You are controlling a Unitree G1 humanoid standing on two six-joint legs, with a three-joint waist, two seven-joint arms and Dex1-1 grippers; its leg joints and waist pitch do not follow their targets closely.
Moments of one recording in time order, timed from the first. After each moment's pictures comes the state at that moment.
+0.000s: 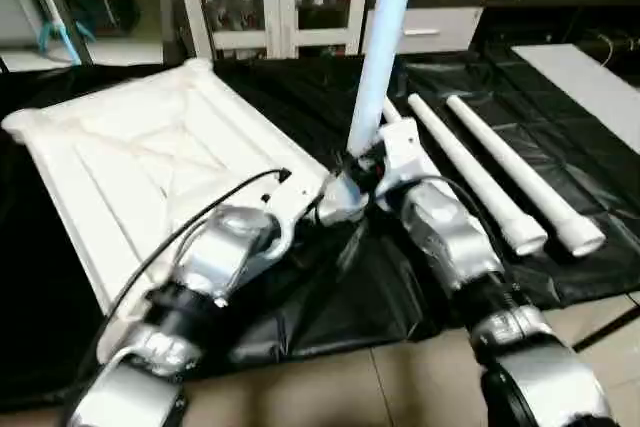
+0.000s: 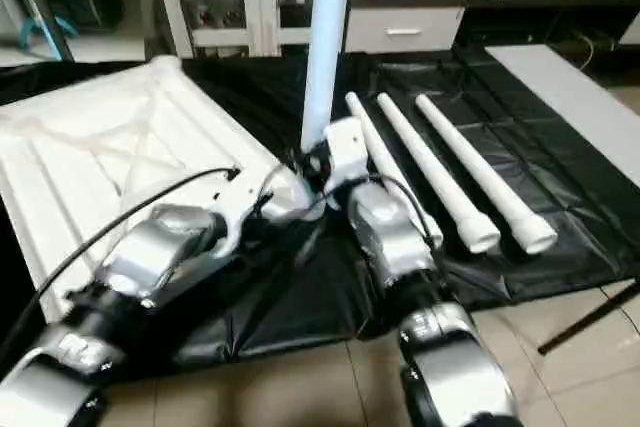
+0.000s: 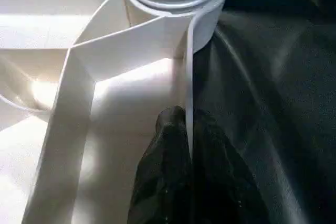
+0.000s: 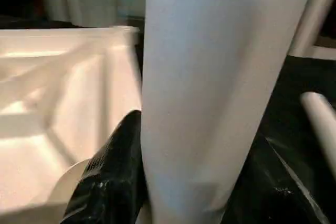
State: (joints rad) left arm -0.64 0.13 -0.27 0.42 0.09 0.71 -0.57; right arm -0.76 -0.05 0.10 0.84 0.19 -0.01 0.21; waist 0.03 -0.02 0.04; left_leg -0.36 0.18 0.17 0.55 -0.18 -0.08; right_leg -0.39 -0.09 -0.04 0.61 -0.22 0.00
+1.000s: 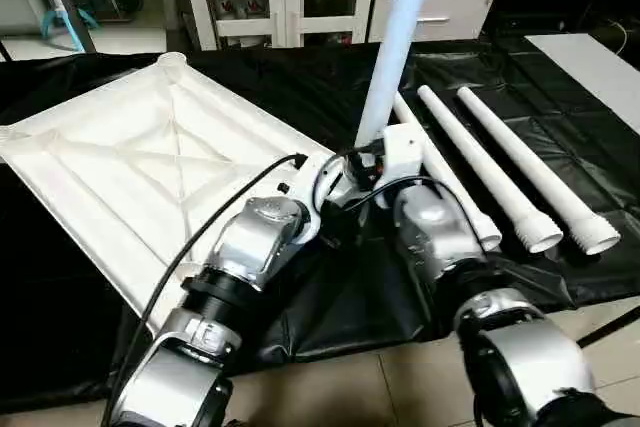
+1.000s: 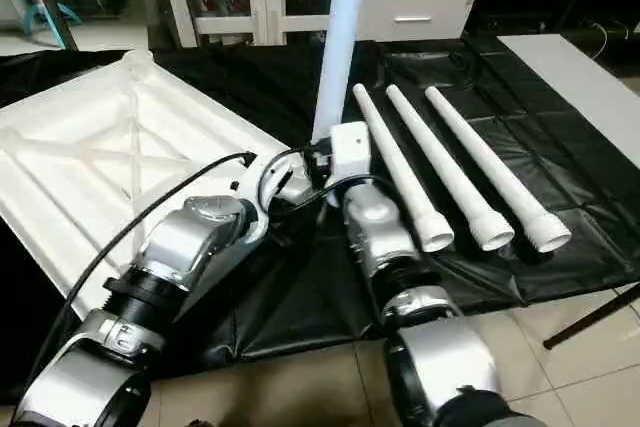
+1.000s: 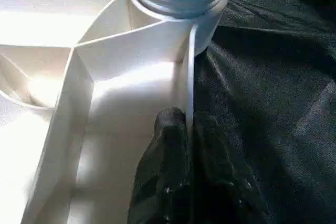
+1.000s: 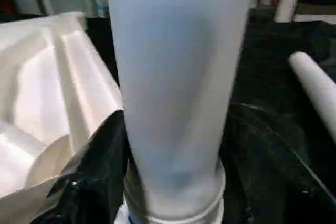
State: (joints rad) left arm -0.68 0.06 -0.20 0.44 0.05 0.73 -0.45; right arm -0.79 -0.06 0.01 0.99 0.20 -0.11 0.30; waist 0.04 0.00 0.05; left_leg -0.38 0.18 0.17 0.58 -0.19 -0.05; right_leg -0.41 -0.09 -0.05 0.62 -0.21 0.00
